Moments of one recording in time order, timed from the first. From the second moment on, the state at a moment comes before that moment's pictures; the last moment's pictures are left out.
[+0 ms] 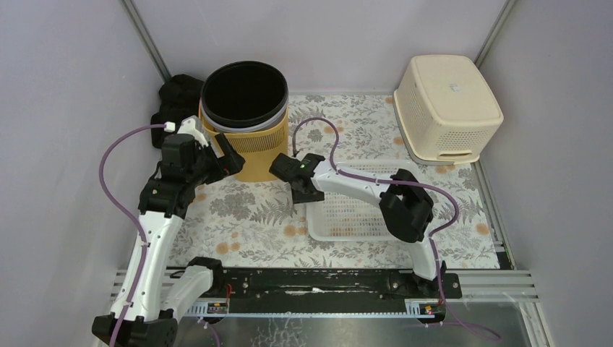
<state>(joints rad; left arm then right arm) -0.11 0.90 1.08 -0.77 0.11 -0.46 1.01 2.03 1.65 -0.96 0.39 0.86</state>
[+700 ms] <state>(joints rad) -0.11 0.89 1.07 -0.77 0.12 -0.46 1.01 2.03 1.65 -1.02 0.43 0.84</state>
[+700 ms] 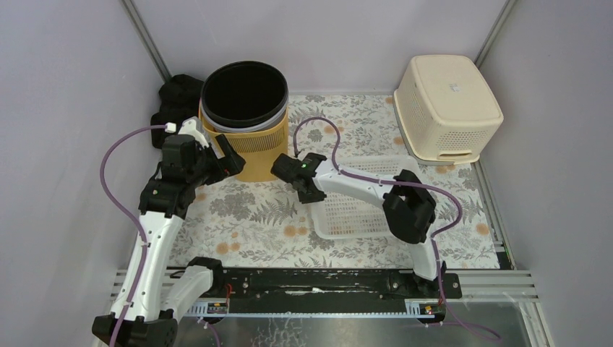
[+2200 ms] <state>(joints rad) -0.11 0.97 1.43 -0.94 0.05 -0.43 0.86 1.35 1.29 -0.22 -0.25 1.16</state>
